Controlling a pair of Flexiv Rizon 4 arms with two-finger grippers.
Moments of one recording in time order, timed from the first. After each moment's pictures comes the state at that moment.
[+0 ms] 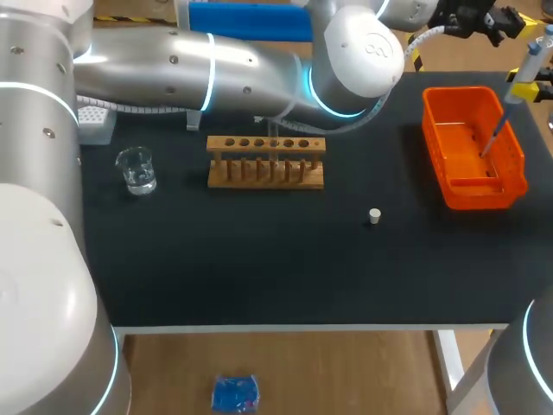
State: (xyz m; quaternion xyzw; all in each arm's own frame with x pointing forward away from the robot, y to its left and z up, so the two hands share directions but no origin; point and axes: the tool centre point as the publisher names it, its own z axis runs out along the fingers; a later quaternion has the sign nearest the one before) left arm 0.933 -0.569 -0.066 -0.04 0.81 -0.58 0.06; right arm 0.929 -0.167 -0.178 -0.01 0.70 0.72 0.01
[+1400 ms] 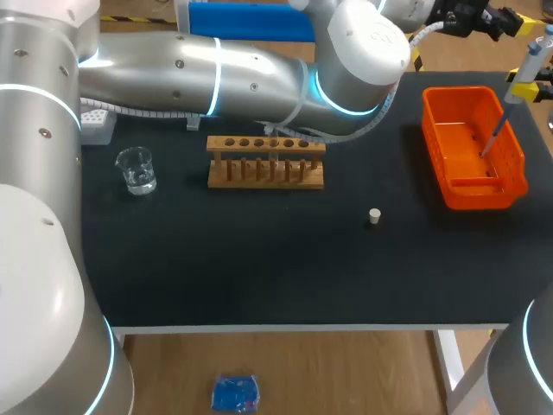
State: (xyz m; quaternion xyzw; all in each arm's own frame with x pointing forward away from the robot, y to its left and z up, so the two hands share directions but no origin) left arm 0.942 -0.571 -0.072 -0.08 0.80 -0.60 0.01; right arm 0.929 -0.167 -0.178 -0.01 0.70 0.72 0.01
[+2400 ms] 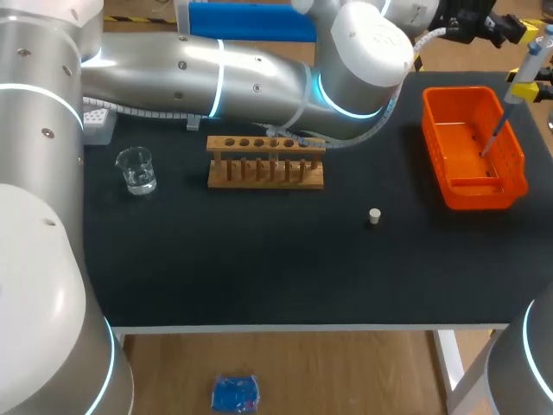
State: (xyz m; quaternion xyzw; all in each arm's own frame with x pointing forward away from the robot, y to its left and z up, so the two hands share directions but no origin) left arm 0.935 -0.576 -0.082 -0.07 0.80 -0.59 0.00; right arm 0.929 -0.167 -0.178 -0.01 0.70 0.72 0.01
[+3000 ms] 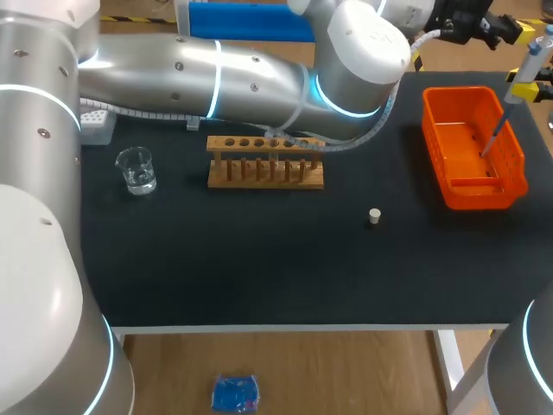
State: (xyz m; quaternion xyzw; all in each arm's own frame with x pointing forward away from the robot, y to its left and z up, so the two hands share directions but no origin) left arm 0.936 -0.572 -0.081 -0.05 0.80 -0.60 0.01; right arm 0.929 -0.167 -0.178 -0.01 0.70 0.72 0.01
